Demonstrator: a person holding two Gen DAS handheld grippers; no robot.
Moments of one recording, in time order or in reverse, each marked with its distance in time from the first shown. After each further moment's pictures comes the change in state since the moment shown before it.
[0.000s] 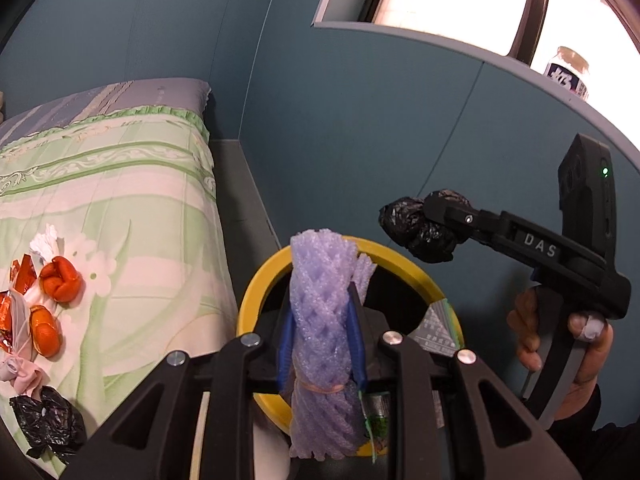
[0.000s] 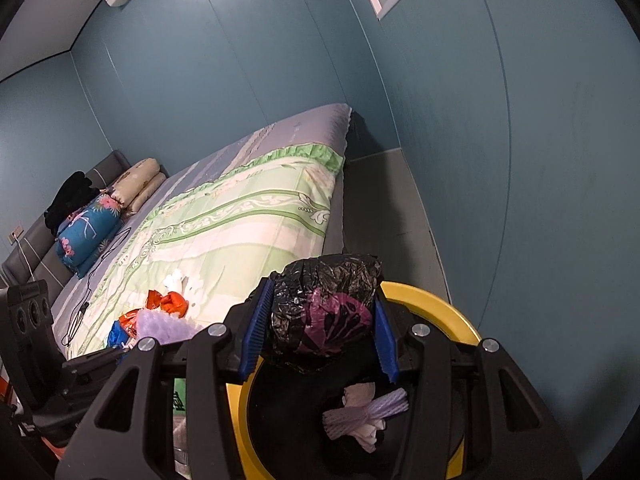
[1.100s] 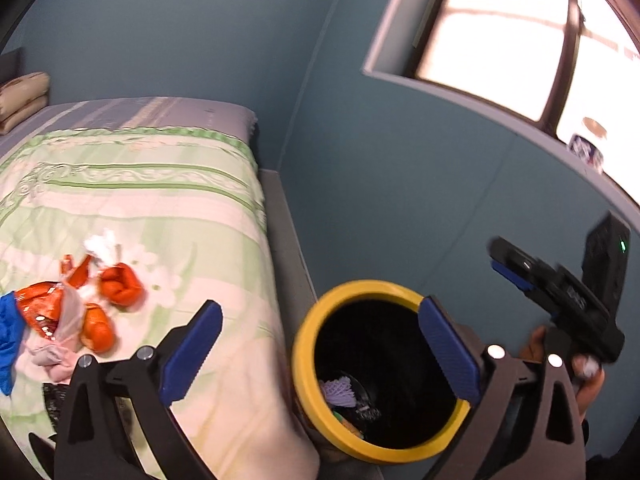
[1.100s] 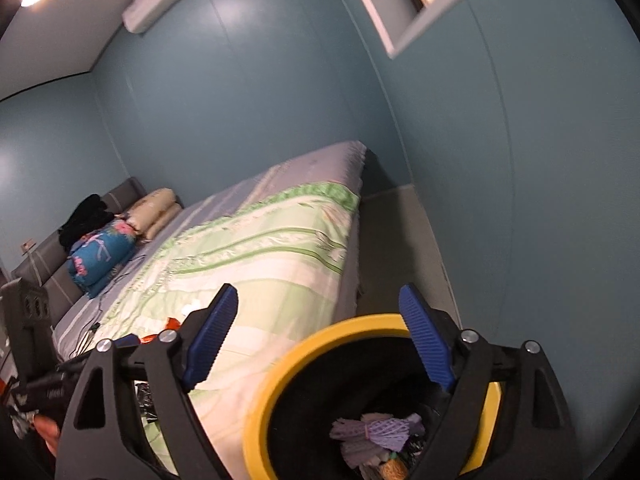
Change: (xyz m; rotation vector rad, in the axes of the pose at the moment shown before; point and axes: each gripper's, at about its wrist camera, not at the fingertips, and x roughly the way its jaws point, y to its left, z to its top) left arm -0.067 0.045 0.008 -0.130 -0.166 0.102; right arm -0.026 0.013 0.005 -0.021 -0.158 0.068
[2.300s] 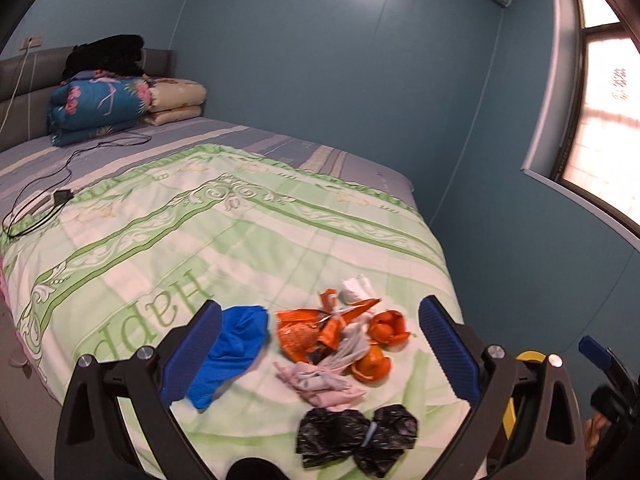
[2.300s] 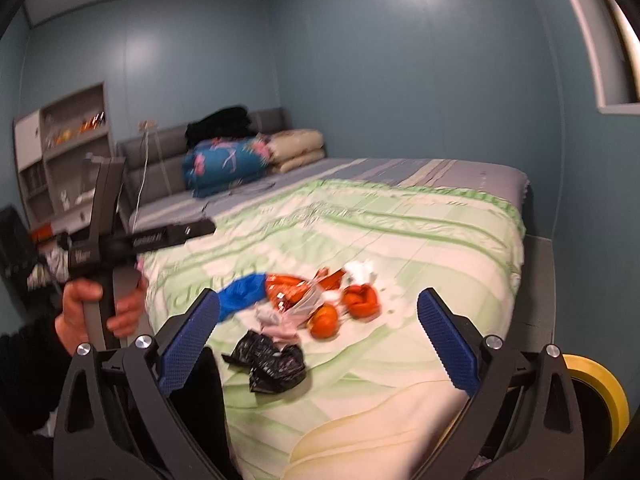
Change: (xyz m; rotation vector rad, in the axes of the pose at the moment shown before) left arm -0.143 0.218 -0.017 -0.228 -0.230 0.447; right arm 0.041 0.211 -0.081 -0.459 0.092 0.436
